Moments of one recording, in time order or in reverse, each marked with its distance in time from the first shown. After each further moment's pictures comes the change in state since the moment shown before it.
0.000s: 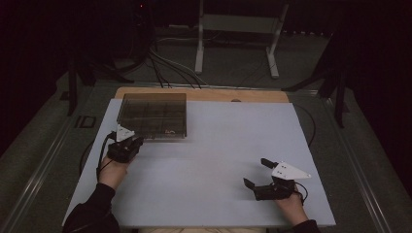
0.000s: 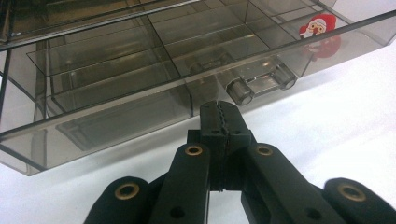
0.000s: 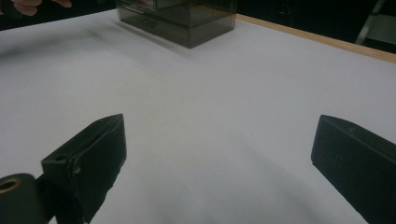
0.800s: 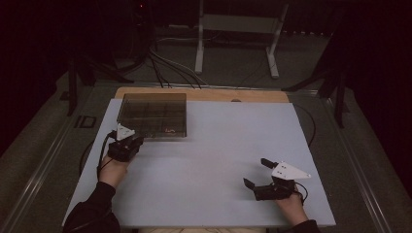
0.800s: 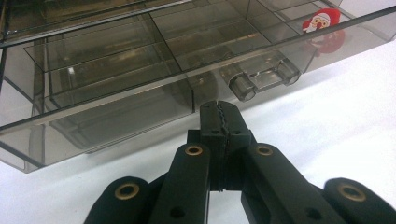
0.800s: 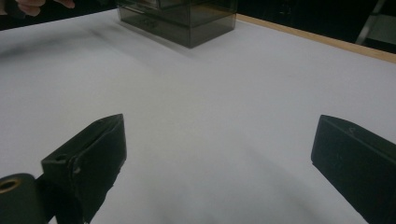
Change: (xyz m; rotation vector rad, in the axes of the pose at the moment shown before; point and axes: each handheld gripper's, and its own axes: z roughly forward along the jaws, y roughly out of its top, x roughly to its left) left arm 0.003 0.001 0.004 0.008 -0.002 0.000; right arm 0.000 0.000 0.000 0.000 0.000 -0.002
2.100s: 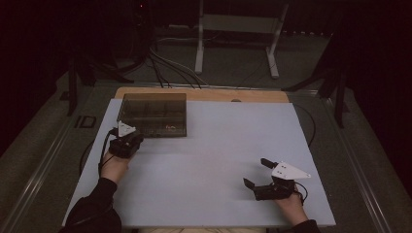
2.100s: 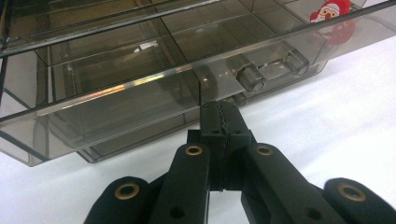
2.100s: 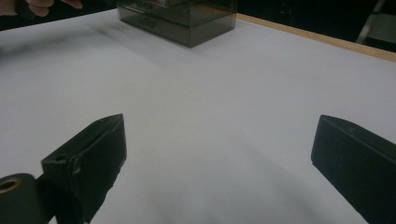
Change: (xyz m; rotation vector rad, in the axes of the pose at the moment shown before) left arm 0.005 0.004 0.012 0.007 0.016 -0.005; right arm 0.000 0.000 0.001 0.001 0.001 0.002
